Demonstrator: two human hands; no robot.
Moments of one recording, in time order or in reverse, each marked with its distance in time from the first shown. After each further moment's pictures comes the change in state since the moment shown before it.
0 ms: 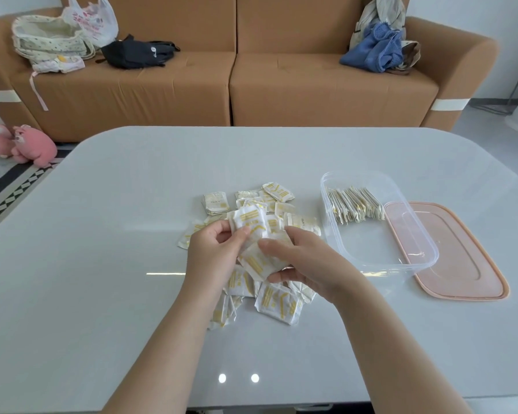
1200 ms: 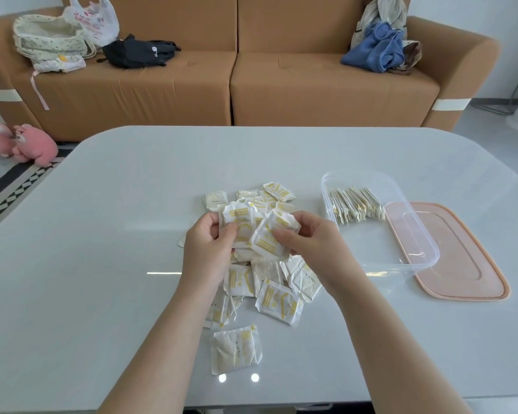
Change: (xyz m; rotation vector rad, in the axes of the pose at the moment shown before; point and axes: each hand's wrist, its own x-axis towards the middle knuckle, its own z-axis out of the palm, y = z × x) left_hand 0.010 -0.005 -0.004 0.017 0.035 0.092; right_hand 0.007 0.004 -0.007 -0.075 0.291 -0.265
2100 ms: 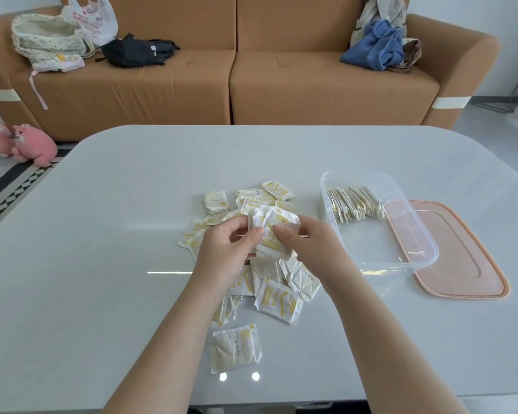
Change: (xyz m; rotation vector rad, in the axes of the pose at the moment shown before) left_hand -0.009 0.004 0.010 -0.087 -0.270 -0.002; right_hand 0.006 0.010 -0.001 -0.224 0.074 0.005
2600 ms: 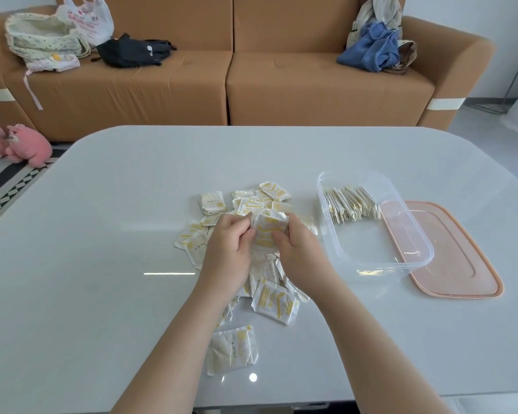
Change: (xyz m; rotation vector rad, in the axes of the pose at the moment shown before) left_hand 0.009 -0.014 0.005 0.501 0.051 0.286; right_hand -0.006 -0.004 0.016 -0.259 -0.022 -0.148
